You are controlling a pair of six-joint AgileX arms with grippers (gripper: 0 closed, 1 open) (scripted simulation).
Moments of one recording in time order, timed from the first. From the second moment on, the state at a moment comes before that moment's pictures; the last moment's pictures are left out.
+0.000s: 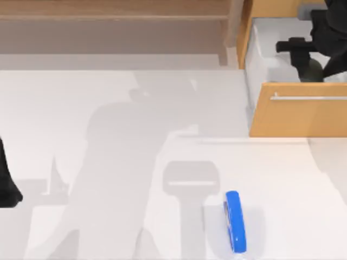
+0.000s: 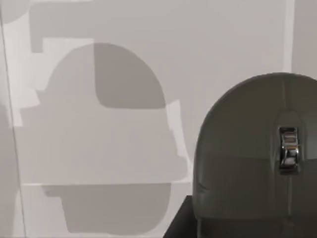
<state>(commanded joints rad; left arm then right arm) 0.00 0.00 0.00 0.00 0.00 0.00 0.15 2.29 2.01 -1.10 0.03 0.18</state>
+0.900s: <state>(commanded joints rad) 0.00 0.00 0.00 0.00 0.00 0.00 0.40 1.68 1.45 -0.88 0.03 0.39</state>
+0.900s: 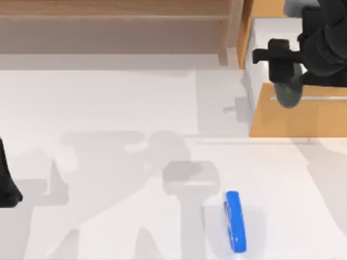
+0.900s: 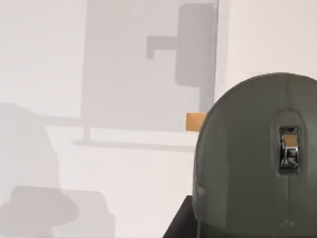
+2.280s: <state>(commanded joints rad) 0.00 0.00 0.00 0.00 0.00 0.00 0.57 1.52 0.83 -0.79 0.05 0.59</state>
